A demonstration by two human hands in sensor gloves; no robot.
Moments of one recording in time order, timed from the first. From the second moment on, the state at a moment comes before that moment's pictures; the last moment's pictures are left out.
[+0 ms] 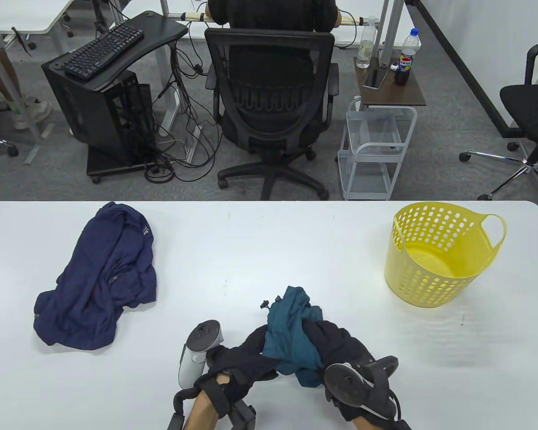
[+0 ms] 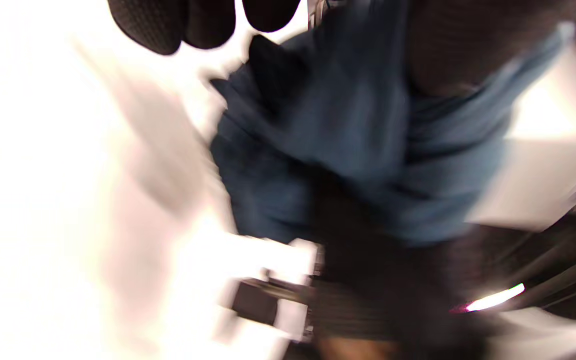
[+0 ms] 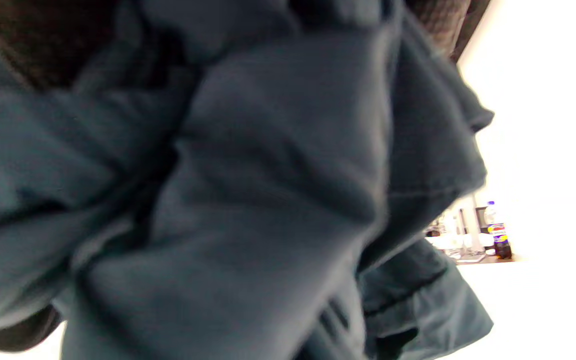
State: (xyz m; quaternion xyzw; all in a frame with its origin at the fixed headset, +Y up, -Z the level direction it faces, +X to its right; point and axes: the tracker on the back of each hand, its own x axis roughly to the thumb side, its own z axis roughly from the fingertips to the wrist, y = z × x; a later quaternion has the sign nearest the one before) left_hand -0.124 -0.749 -0.297 -0.29 -0.15 0.58 0.75; right_hand 0.130 -0.693 -0.256 0.14 -0.23 0.95 0.14
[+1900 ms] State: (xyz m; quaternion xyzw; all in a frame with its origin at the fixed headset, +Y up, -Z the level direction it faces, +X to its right) left_hand -0.140 -0.728 -0.296 0.05 -0.05 0.13 0.99; right_hand 0.121 -0.667 -0.279 0.07 -0.14 0.97 0.17
